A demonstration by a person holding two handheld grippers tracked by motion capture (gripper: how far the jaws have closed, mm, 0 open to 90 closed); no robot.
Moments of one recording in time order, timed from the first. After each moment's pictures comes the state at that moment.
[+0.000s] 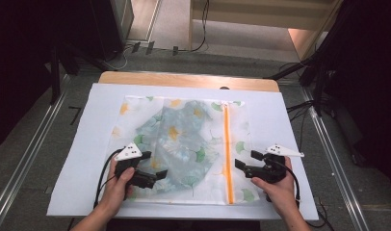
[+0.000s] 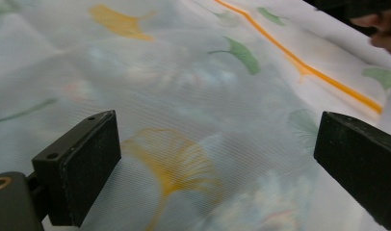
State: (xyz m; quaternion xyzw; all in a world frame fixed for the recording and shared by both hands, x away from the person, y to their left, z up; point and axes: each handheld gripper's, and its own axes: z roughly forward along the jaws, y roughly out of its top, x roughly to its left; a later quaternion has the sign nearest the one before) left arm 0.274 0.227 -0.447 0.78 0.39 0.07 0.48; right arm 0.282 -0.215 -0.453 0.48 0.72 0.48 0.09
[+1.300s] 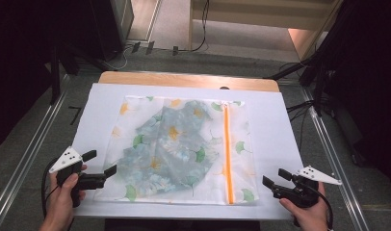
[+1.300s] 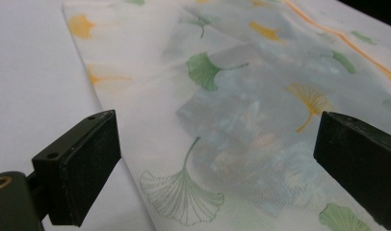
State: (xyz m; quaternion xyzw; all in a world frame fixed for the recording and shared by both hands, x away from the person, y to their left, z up) left arm 0.236 0.338 -0.437 0.74 0.47 0.17 0.46; right arm 0.224 -0.276 -0.455 0.52 0.71 0.45 0.13
